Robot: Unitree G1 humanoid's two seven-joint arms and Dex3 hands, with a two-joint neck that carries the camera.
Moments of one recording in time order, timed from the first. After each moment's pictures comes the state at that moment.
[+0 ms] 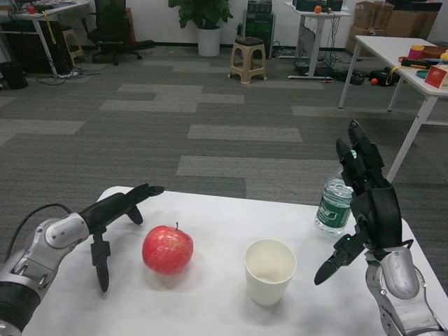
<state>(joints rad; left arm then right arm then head) -0.19 0.46 0.15 0.39 0.33 -0.25 -0.48 -0.28 -0.44 0.29 0.35 0.36 -0.77 -0.10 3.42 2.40</state>
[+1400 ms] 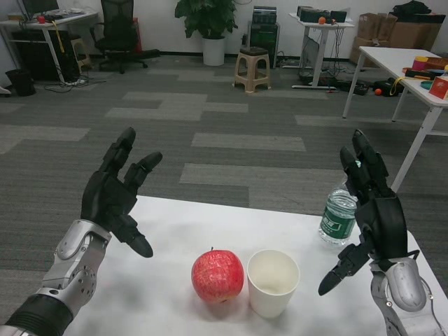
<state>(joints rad) -0.21 0.36 0.00 0.38 -0.76 -0.49 -0.29 -0.30 -0.44 0.30 0.35 0.36 -0.77 -0.10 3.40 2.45</state>
